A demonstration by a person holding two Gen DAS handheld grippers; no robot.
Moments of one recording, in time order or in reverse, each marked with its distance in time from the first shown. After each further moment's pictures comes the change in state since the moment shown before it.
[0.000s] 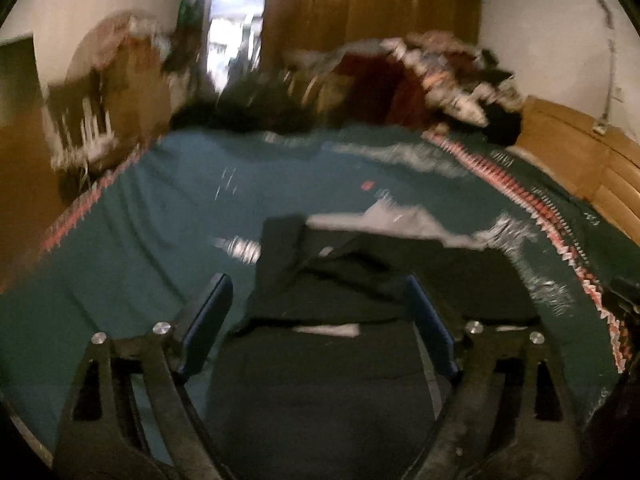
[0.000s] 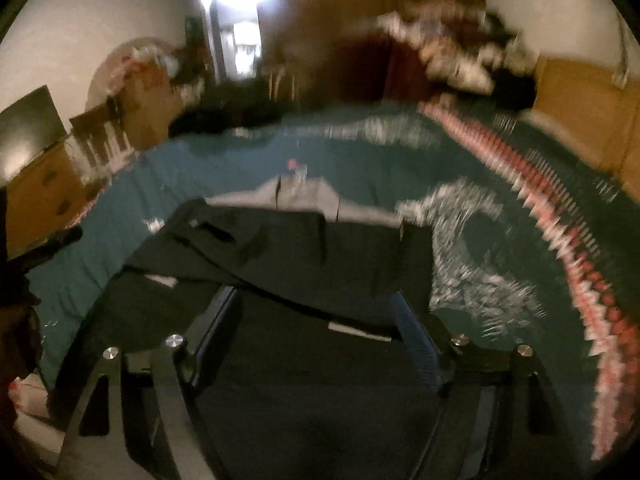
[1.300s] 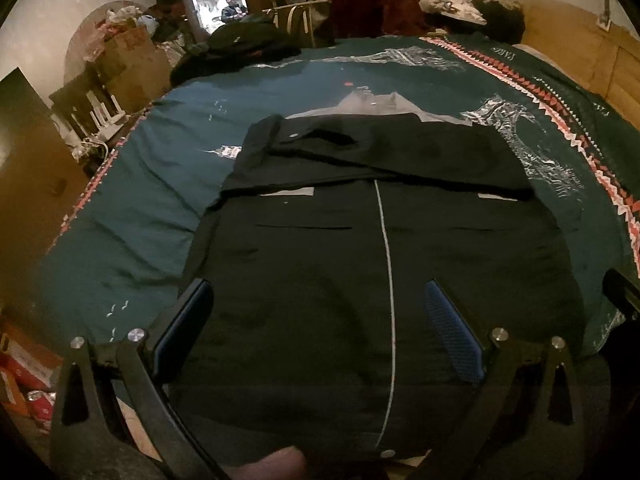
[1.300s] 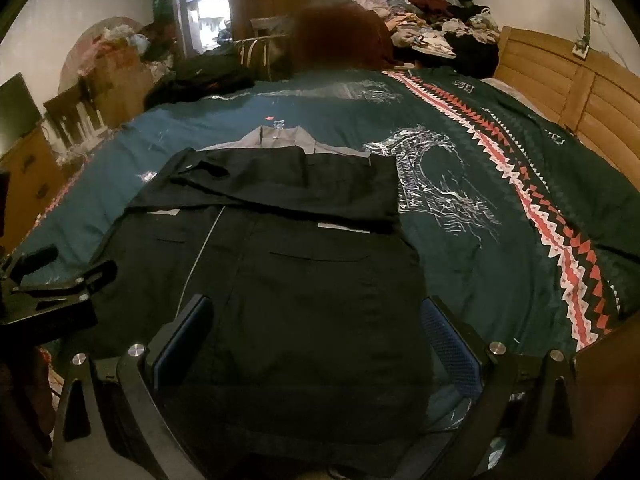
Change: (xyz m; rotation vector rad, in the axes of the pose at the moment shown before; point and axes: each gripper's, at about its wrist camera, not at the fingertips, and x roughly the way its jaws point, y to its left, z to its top) left arm -0.032 -0.099 -0.071 0.133 0.326 0.168; right arm -0.082 0.029 -0.068 0.060 0.167 -0.103
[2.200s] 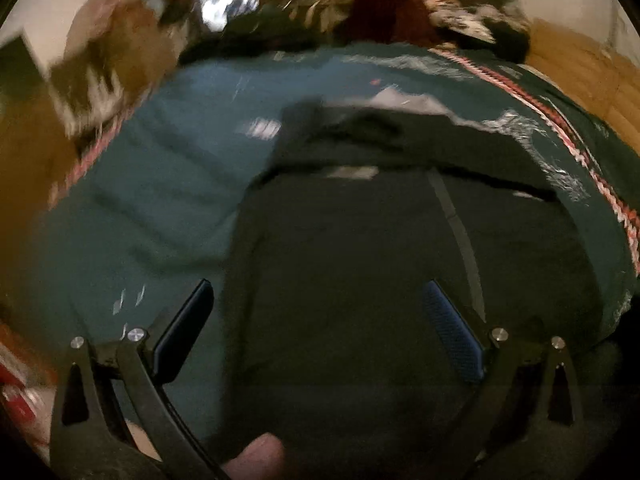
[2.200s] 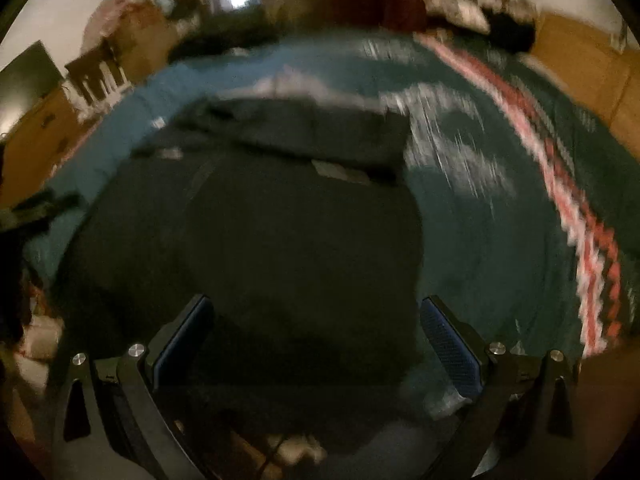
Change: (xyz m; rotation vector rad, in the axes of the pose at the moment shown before) left arm 0.040 0.119 -0.044 -0.109 0.012 -0.127; right arm 0.029 -0.066 -0.038 -0.069 0.189 0.120
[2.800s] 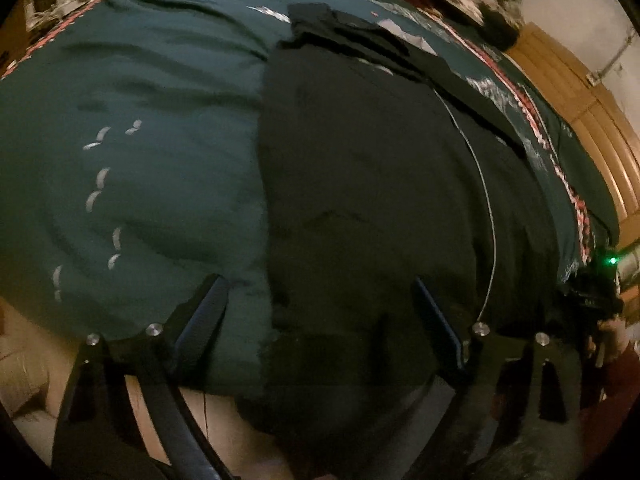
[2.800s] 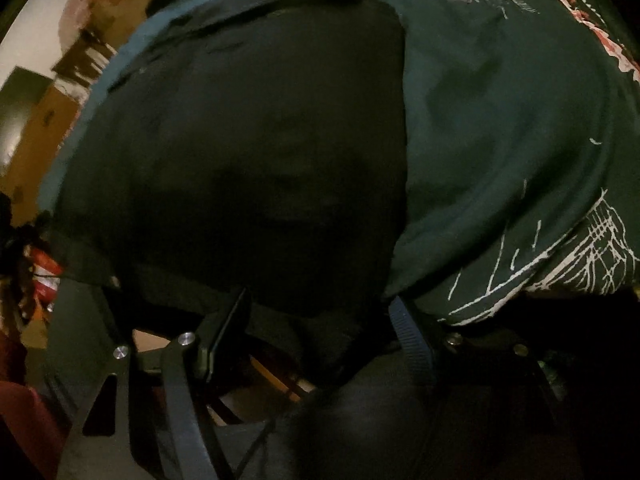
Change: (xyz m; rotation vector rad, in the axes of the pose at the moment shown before) left arm 0.022 0.060 -0.064 -0.081 0.232 -0.263; right arm 0.082 -0.063 -0.089 0.134 0.287 0.170
